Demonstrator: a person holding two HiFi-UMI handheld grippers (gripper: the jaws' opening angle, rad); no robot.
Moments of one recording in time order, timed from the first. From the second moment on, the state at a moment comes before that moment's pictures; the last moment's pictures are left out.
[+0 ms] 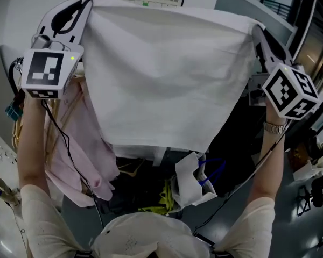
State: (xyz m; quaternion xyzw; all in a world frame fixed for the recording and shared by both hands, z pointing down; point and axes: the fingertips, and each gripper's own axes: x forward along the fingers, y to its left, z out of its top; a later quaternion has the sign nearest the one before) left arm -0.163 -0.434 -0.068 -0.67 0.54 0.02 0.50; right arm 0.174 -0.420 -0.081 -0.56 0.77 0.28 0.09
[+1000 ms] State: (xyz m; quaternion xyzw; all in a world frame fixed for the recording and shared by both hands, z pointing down) left arm -0.153 -0.593 -0.028 -0.69 0.53 -0.20 0.45; right arm 0.181 -0.565 -0.037 -0.40 0.90 0.13 -0.07
